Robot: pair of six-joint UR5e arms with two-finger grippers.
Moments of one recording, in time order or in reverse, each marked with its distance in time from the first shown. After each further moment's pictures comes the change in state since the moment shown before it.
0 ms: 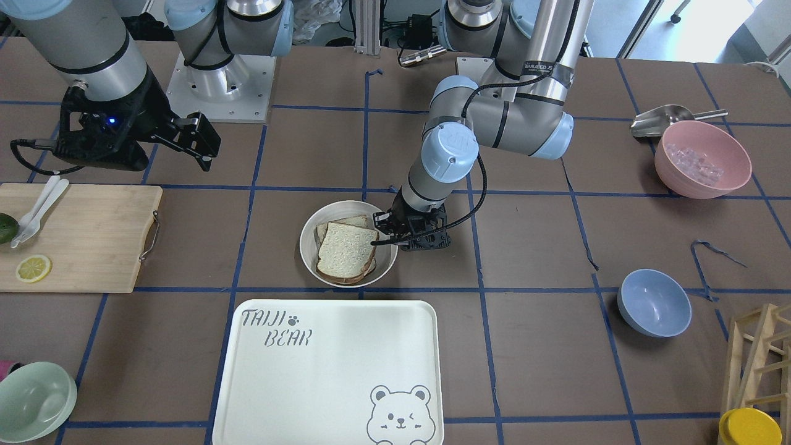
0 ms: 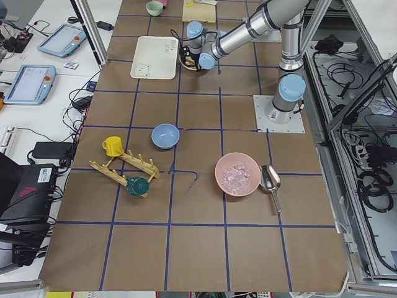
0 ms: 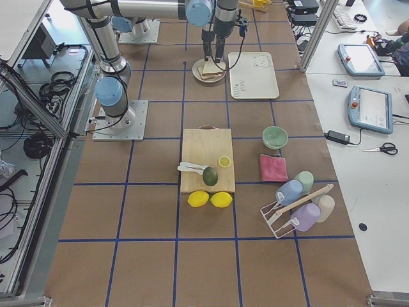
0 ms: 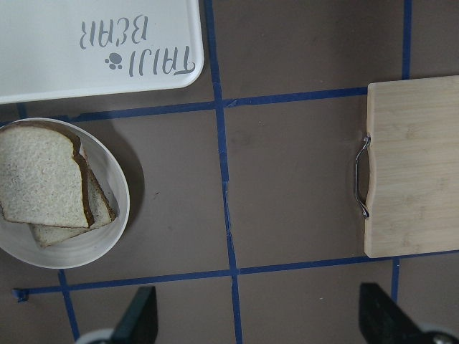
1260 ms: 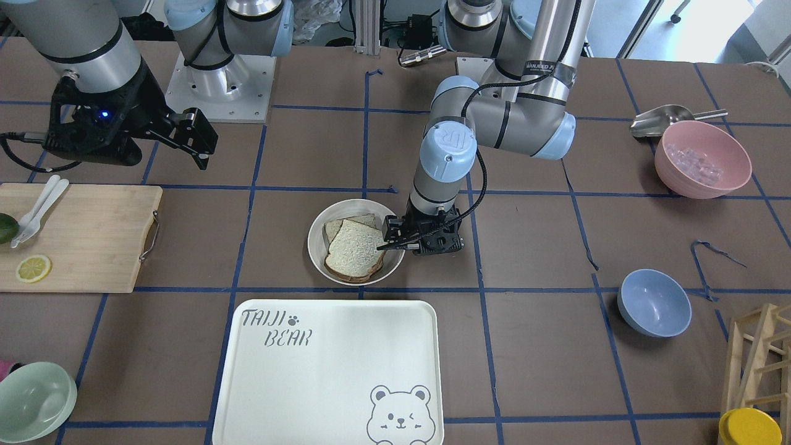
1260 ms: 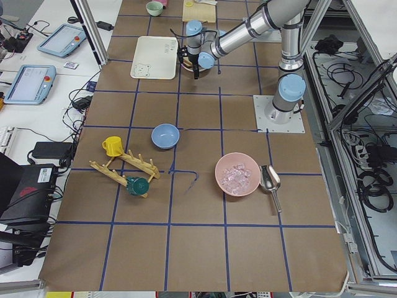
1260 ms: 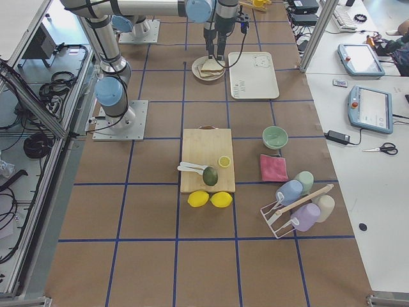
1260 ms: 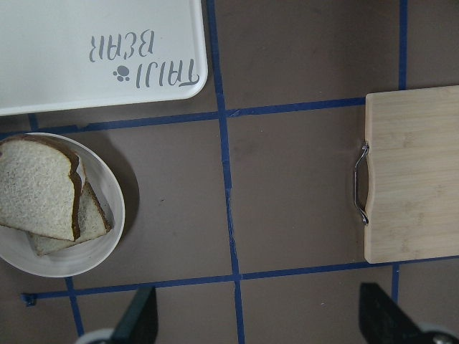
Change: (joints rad) left arm 0.003 -0.001 0.007 -0.001 0.166 0.014; right arm 0.000 0.001 -0.026 0.003 0.006 0.002
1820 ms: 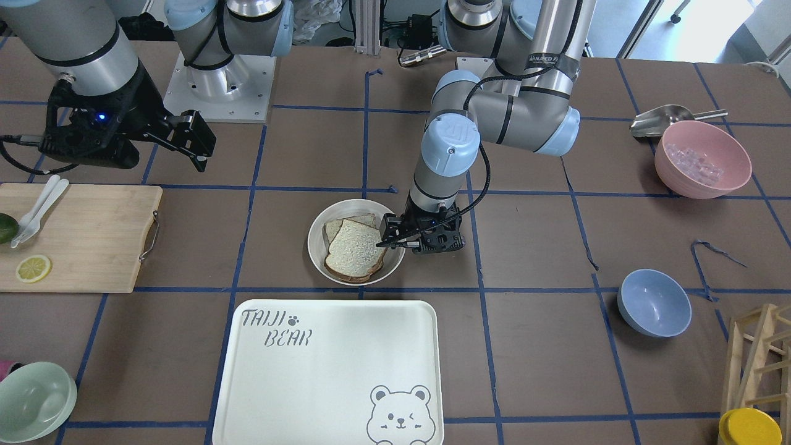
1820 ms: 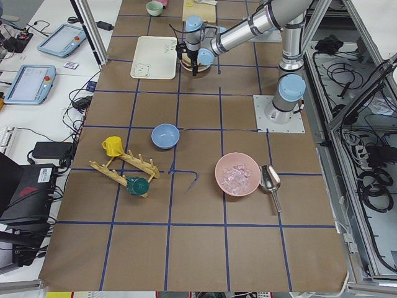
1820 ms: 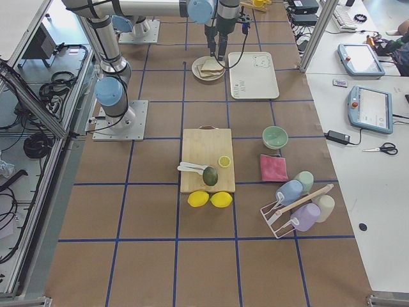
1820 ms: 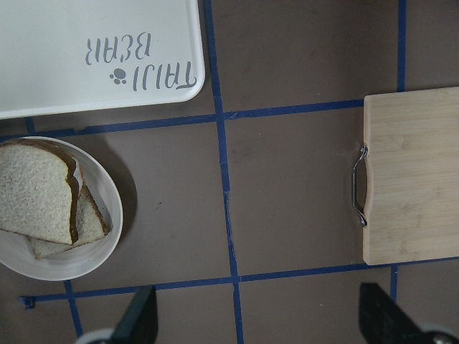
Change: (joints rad) left arm 0.001 0.015 0.023 -0.010 -0.021 -0.002; right arm -0.001 0.007 -0.016 0.005 0.000 0.000
